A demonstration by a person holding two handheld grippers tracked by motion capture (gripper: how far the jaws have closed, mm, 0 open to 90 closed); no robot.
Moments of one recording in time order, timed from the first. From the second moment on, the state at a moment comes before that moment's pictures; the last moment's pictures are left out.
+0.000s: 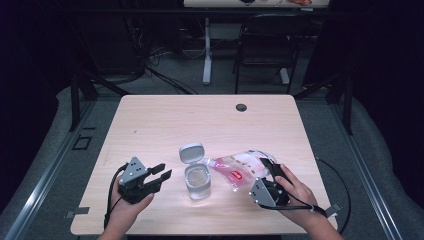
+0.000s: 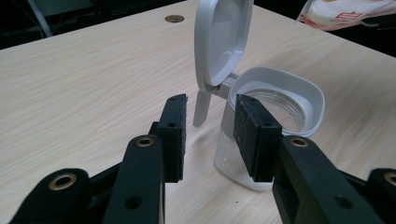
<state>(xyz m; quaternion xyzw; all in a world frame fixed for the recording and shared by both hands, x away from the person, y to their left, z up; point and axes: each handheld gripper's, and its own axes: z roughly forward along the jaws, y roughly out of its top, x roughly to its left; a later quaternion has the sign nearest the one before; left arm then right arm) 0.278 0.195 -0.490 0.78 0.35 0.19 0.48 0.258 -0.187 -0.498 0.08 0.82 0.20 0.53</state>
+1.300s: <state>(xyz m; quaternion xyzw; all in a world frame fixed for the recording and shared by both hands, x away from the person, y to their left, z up) 0.277 0.197 -0.506 0.79 0.36 0.18 0.47 0.258 -0.180 -0.496 0.02 0.80 0.14 0.58</state>
